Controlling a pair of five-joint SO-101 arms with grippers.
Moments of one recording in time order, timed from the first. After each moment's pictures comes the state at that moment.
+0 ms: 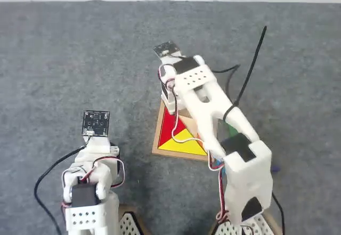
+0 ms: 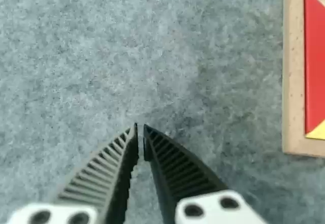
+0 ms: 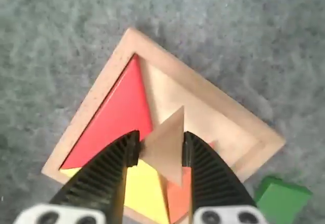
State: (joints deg) left arm -11.9 -103.0 97.2 72.0 -1.7; right arm -31.4 25.2 -13.6 82.1 -1.2
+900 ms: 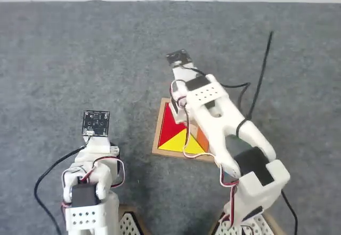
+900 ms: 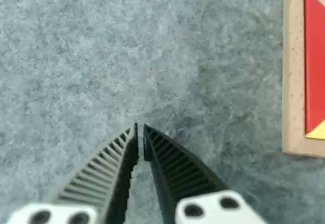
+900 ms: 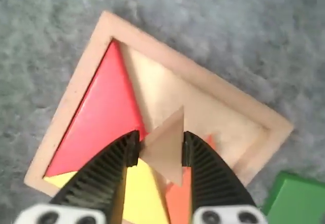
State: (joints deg) left arm -11.9 -103.0 97.2 72.0 -1.7; right arm -30.2 11.1 15.2 62.9 -5.3
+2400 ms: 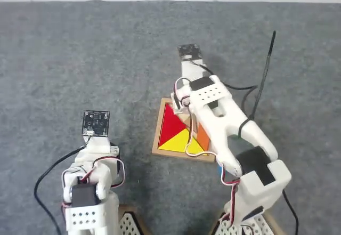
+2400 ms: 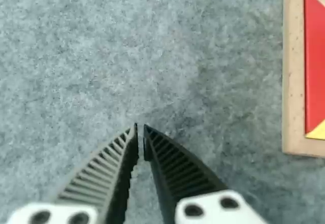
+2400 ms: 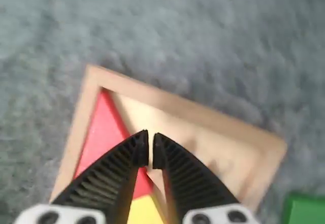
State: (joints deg) left arm -11.9 -103.0 97.2 72.0 -1.7; right arm -29.2 10.5 16.4 52.4 -12.4
